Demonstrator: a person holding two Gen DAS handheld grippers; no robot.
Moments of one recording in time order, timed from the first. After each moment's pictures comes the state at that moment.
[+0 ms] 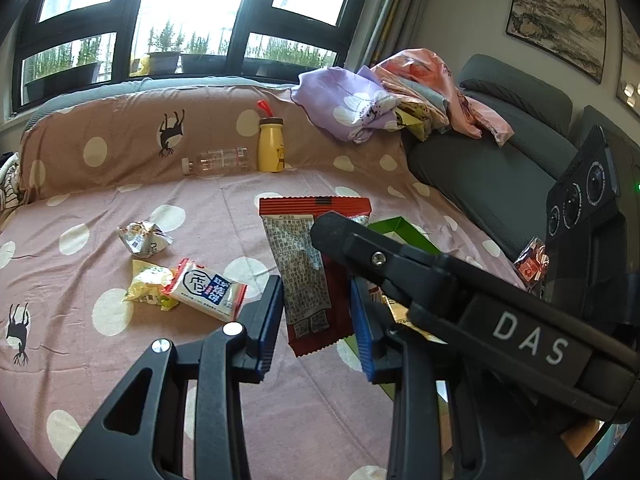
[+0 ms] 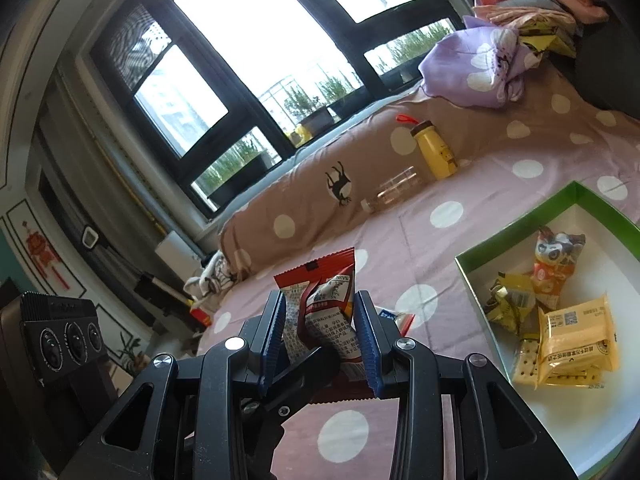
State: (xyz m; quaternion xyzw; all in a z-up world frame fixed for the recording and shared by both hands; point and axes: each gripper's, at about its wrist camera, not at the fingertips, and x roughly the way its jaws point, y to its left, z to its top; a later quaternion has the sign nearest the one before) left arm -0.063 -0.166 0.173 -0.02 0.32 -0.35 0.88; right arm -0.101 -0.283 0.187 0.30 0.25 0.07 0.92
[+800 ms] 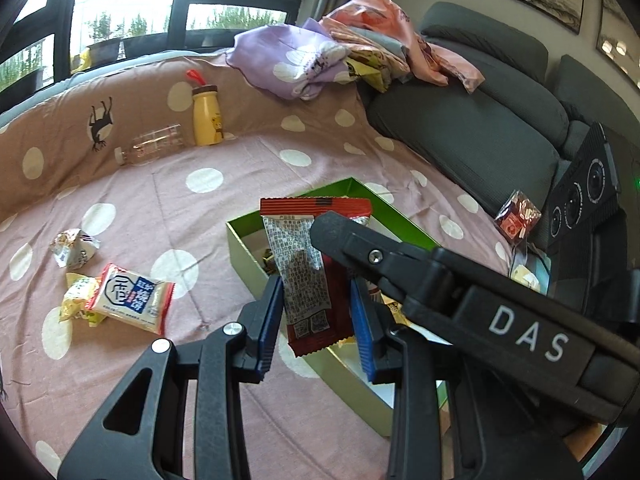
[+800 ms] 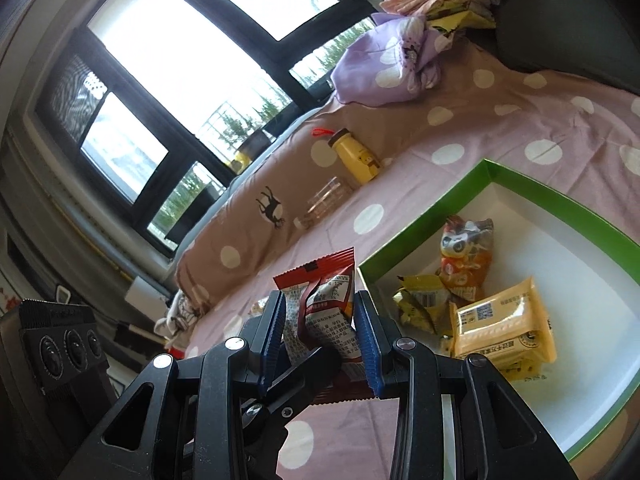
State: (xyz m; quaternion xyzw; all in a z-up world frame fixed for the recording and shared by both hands) left arm -0.059 -0.253 0.156 0.05 0.37 -0.41 0.83; right arm -0.123 -0.356 0.159 0.38 0.25 -0.03 0.89
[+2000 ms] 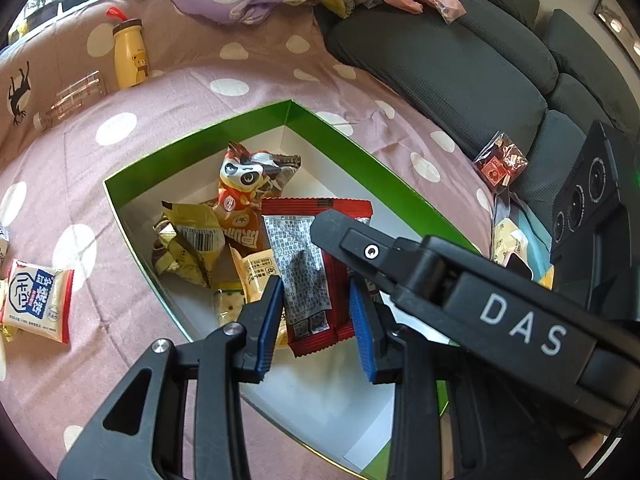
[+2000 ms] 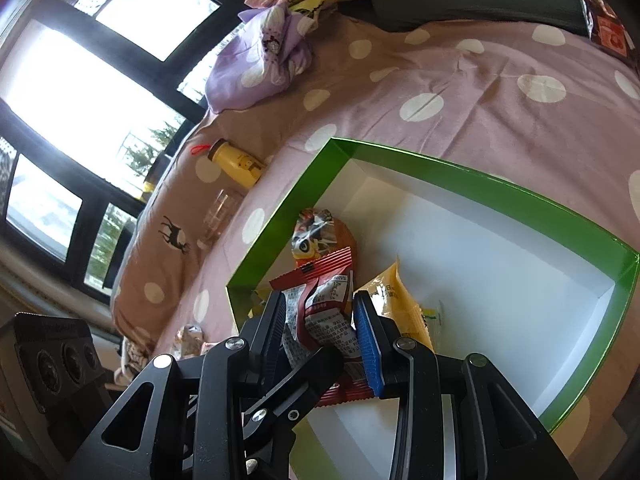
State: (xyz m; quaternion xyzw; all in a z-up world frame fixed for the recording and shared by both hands) left arm -0.046 -0.336 0.105 0.08 0.47 -0.46 0.75; right arm -0.141 -0.423 0.106 0.46 0.30 -0.16 0.82
